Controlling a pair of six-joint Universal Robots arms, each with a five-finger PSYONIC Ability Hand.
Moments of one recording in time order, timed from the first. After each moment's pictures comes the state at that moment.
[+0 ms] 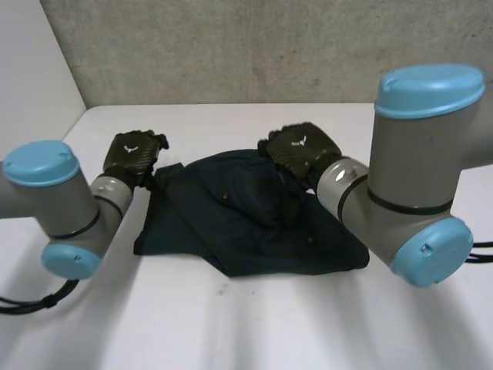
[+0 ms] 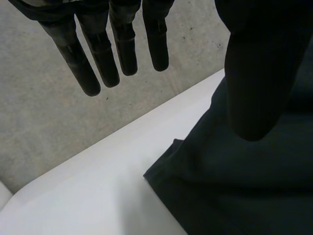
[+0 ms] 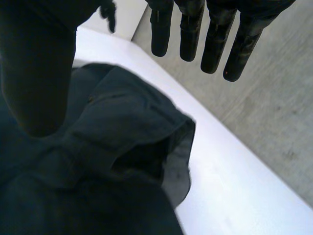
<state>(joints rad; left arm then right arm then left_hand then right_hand) 4.41 -2.18 -1.45 3.54 -1.48 3.36 2.19 -1.05 1.12 0.22 1.47 2.79 0.44 0.44 0.45 0.43 0.25 0.28 0.34 0.31 0.31 0.13</state>
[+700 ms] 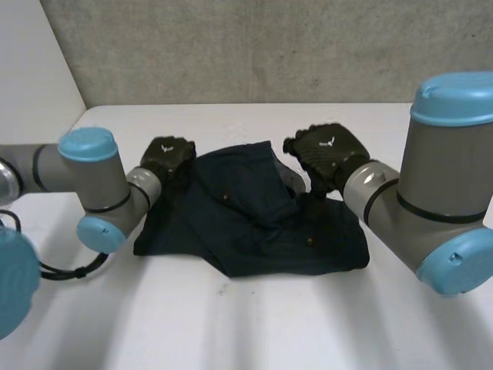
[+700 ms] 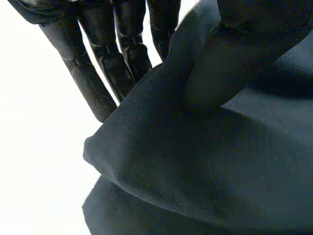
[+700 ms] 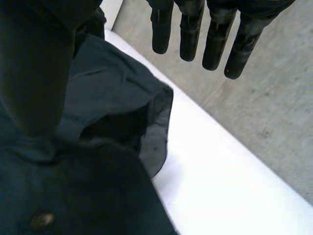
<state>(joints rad) 4.36 -2.43 -1.06 3.32 -1.39 3.38 2.12 -1.14 1.26 0.15 1.47 2.80 1.12 1.19 1.18 1.19 0.97 0.25 0.34 0.28 0.28 0.11</state>
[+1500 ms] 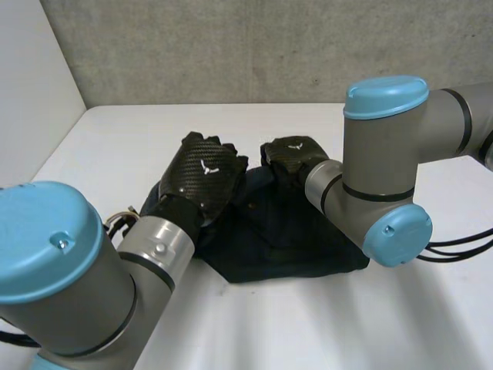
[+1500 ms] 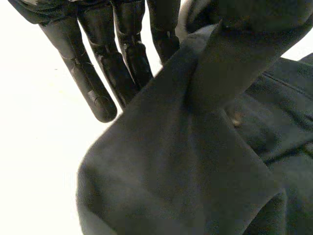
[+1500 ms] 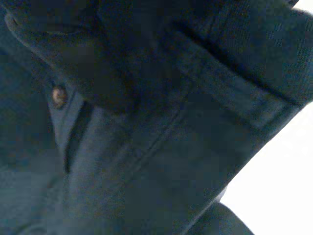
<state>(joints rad) 3.97 -1.79 -1.66 3.43 -1.66 3.69 2.19 -0.87 0.92 0.29 1.49 3.06 1.12 1.17 1.16 1.17 0.96 0.96 1.12 1.11 1.11 0.92</state>
